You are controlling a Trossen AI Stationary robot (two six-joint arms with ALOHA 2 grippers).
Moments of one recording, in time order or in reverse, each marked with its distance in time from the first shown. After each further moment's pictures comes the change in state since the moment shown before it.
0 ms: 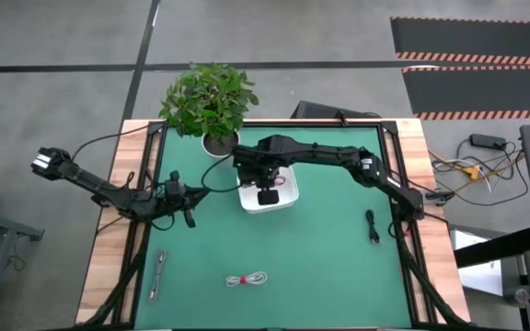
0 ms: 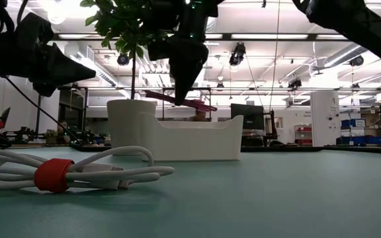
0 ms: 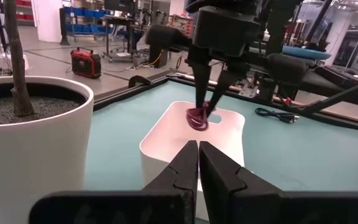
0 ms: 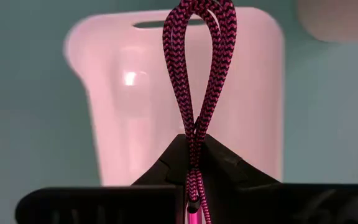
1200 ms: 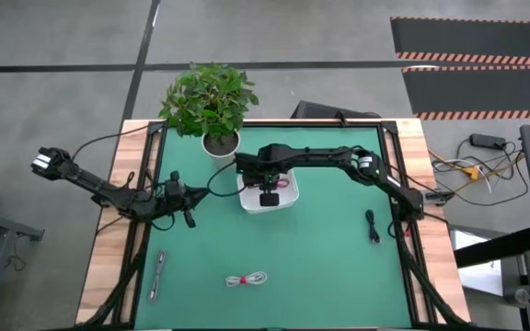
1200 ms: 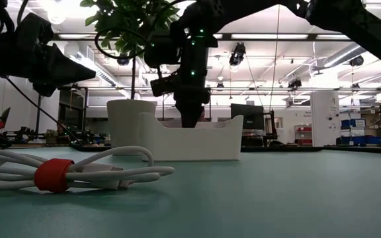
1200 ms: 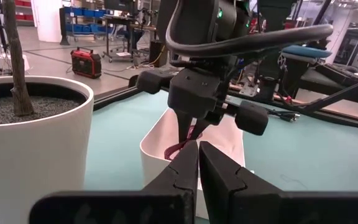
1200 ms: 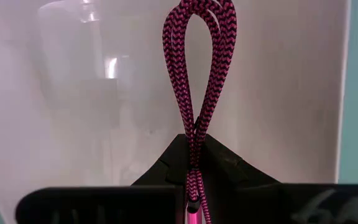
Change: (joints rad) left arm 0.000 0.002 0.000 -0.003 0.000 0.003; right arm -0.027 0.000 -0.268 0.205 0.085 0.051
